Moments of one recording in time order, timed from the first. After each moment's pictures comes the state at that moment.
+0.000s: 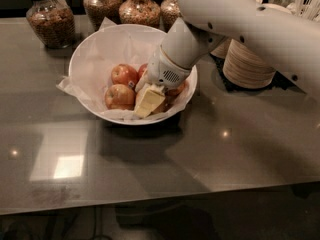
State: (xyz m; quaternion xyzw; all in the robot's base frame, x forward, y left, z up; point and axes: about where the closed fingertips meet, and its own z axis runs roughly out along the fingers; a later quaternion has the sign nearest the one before) arm 0.526 0.033 0.865 -0.68 0.68 0.19 0.21
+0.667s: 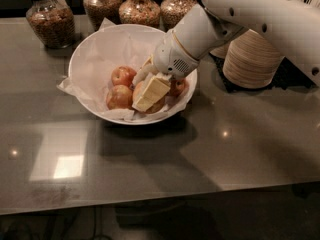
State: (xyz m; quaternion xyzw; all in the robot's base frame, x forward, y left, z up) arm 0.525 0.035 0.899 -0.68 0.64 0.24 0.26
